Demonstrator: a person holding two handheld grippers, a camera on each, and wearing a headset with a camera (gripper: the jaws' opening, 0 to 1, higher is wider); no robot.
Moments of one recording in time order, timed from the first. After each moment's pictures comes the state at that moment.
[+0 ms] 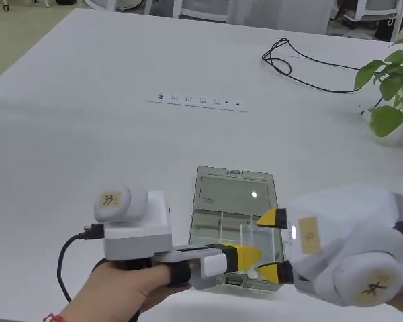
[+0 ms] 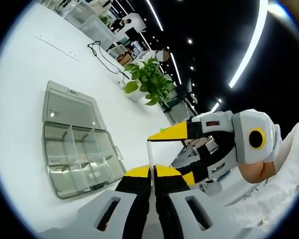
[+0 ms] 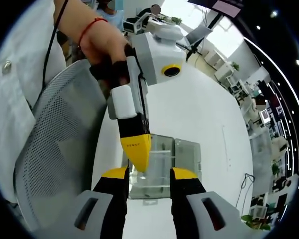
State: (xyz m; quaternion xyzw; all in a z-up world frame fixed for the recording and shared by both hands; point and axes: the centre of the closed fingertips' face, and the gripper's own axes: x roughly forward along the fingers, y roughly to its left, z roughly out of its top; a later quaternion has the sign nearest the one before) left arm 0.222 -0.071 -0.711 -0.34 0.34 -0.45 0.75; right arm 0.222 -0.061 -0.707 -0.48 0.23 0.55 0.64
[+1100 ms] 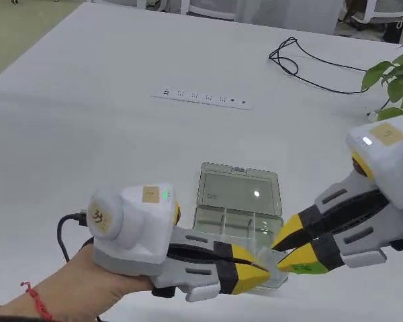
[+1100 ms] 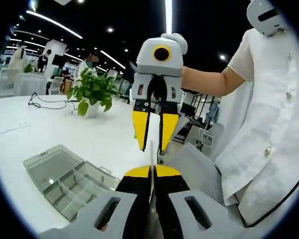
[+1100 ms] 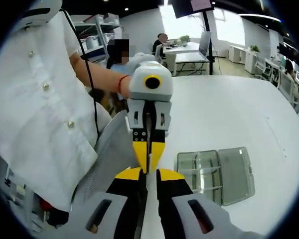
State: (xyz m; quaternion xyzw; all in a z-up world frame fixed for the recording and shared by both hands) left arm 0.179 -0.077 -0.680 -0.08 0.17 -0.65 0.74; right arm 0.180 -0.063 -0.665 -0.21 0.32 0.73 0.57
